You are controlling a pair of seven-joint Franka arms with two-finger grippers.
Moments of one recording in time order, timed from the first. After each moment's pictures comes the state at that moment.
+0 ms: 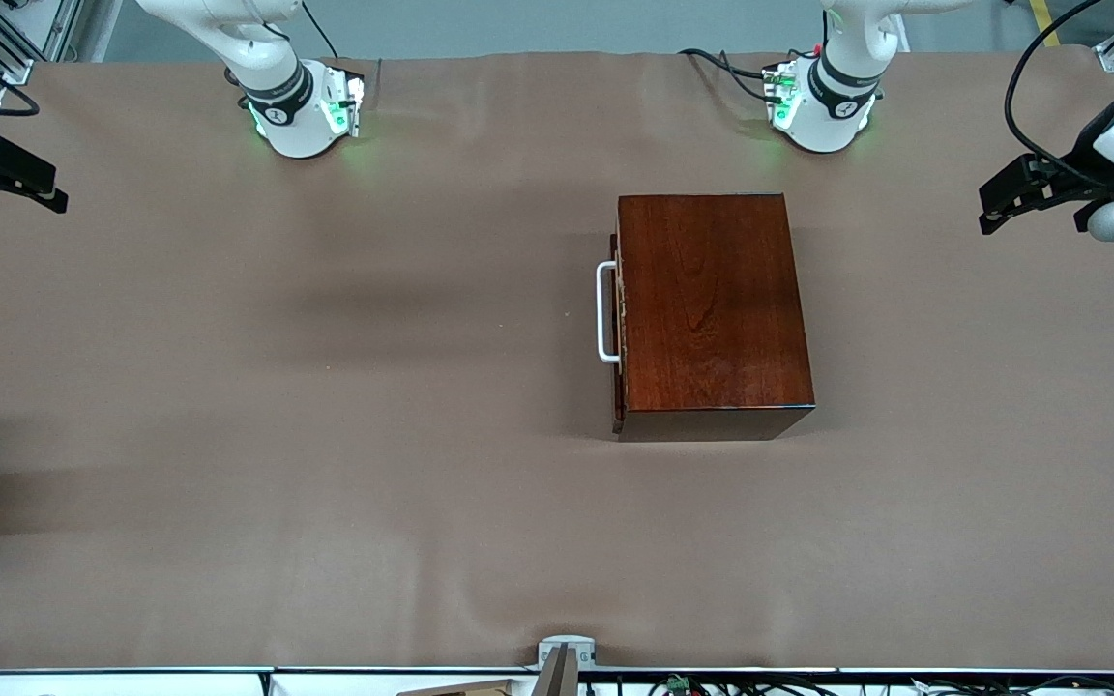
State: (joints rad) left arm 0.01 -0.03 -0.13 -1.52 0.04 1.47 -0.10; right arm -0.04 0.00 0.01 -1.43 -0.01 1.31 -0.04
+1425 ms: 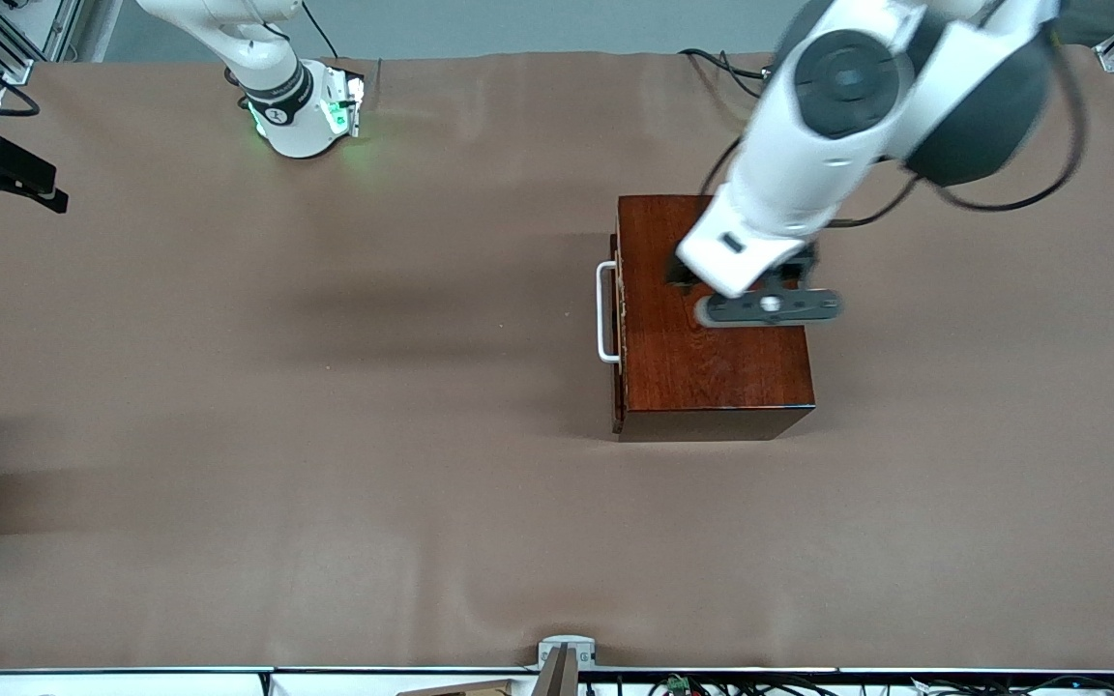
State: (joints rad) left arm -0.42 0.37 -0.20 -1.28 0.04 1.60 -0.64; right arm -0.04 0.00 0.01 -1.43 -0.01 1.31 -0.04
